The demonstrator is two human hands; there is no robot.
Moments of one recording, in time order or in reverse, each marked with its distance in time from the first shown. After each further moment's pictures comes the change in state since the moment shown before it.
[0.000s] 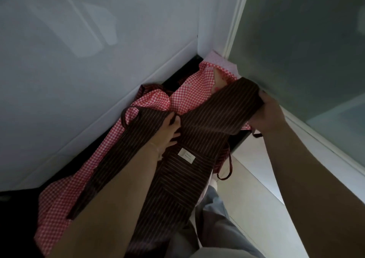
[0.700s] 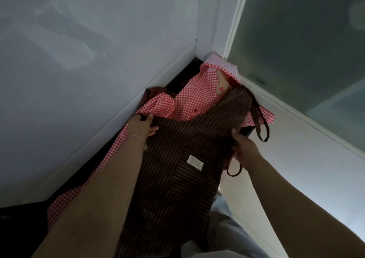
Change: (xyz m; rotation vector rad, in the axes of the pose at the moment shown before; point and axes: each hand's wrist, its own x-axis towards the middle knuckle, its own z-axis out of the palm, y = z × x) left_hand 0.015 0.006 -0.090 -0.033 0.446 0.124; right_hand -0.044 0.119 -0.047 -0.478 0.259 0.144
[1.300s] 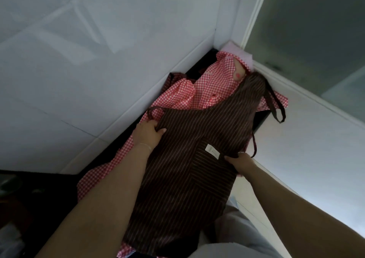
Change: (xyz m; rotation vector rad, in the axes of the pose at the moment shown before) left_hand -0.043 -0.065 -0.086 1.010 0.029 0.401; right_hand -0.055 0.099 0.036 -0.834 0.071 0.002
